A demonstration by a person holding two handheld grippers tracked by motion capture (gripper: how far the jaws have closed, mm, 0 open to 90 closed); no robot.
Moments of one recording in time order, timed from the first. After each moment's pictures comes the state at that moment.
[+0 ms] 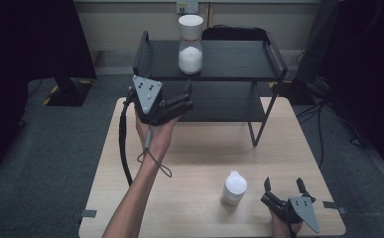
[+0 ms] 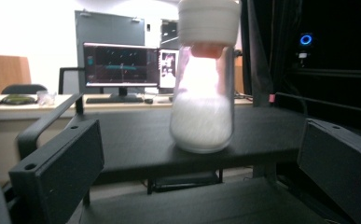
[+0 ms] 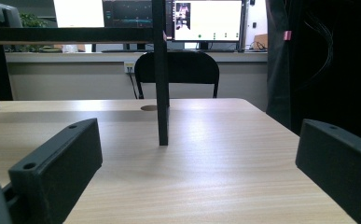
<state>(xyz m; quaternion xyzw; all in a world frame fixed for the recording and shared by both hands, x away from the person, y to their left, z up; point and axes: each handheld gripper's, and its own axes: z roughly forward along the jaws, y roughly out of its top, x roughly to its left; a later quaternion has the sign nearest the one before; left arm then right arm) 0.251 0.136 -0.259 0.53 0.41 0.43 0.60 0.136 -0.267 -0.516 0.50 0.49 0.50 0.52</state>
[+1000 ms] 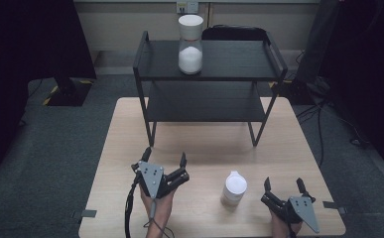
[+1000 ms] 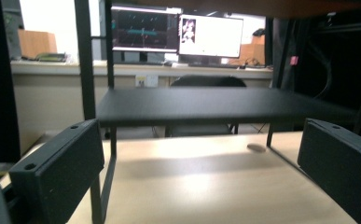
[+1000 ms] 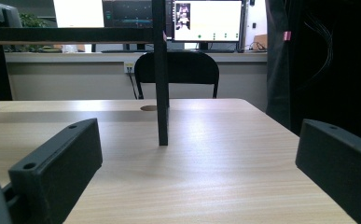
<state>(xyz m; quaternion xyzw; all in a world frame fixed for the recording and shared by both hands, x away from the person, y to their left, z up) 0.166 0.127 -0.424 0.53 0.46 0.43 0.57 0.136 -0.267 -0.516 0.50 0.49 0.50 0.52</state>
